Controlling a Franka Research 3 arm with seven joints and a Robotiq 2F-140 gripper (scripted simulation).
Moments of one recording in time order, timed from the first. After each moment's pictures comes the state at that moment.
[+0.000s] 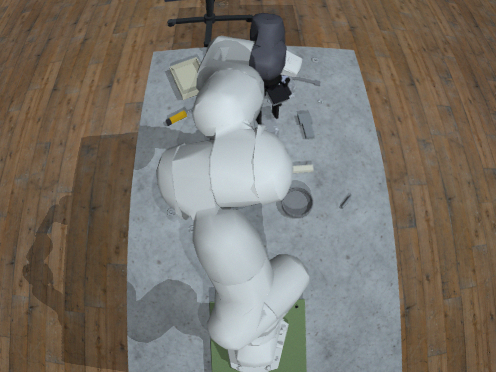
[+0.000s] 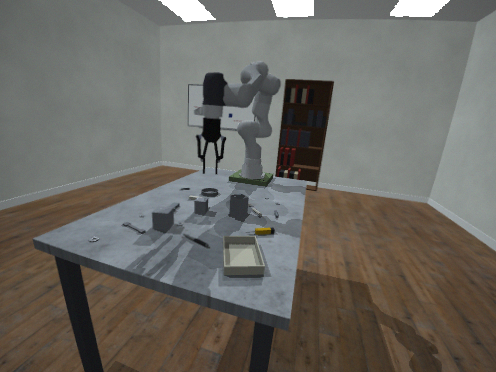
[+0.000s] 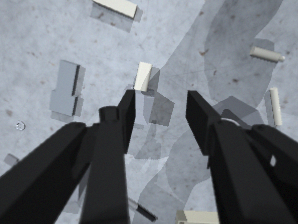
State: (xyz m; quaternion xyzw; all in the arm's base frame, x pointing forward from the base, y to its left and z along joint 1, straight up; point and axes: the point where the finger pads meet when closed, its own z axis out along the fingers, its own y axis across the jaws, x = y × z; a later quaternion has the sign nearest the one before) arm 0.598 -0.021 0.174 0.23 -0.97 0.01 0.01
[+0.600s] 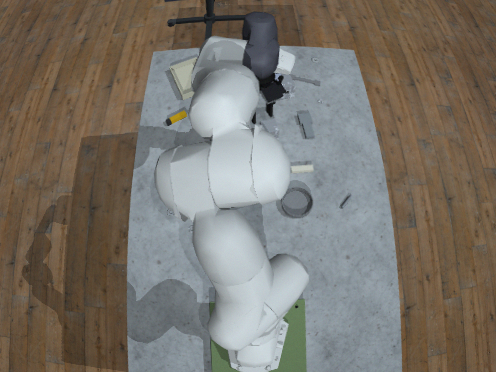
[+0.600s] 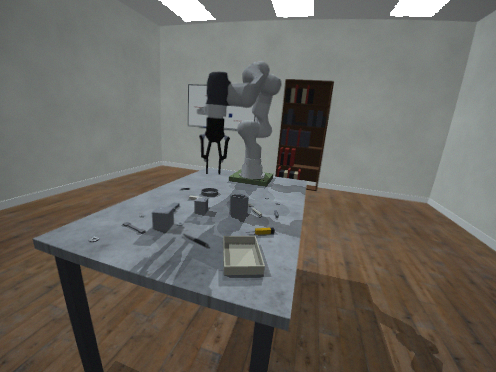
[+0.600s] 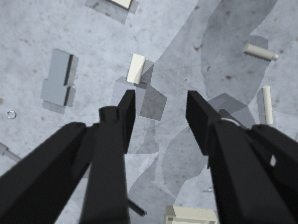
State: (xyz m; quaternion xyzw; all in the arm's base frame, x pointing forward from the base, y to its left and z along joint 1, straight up) arm 0.602 -0.004 0.177 0.25 -0.97 0.01 0.01
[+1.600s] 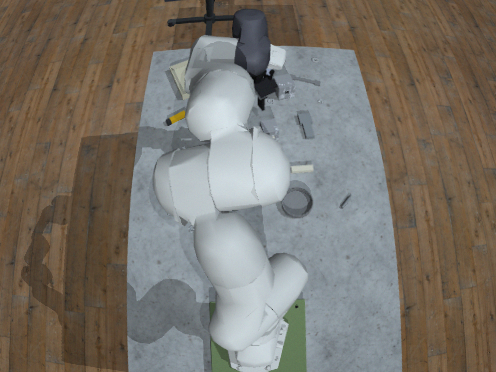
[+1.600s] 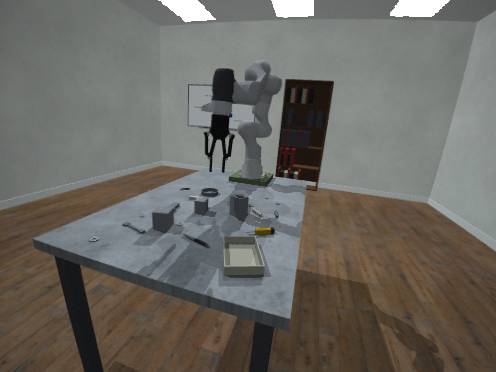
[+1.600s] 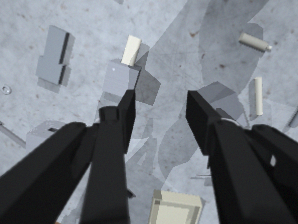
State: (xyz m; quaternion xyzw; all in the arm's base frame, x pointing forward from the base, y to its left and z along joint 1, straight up) arm 0.611 0.020 0.191 0.28 -0.96 0.01 -0.01
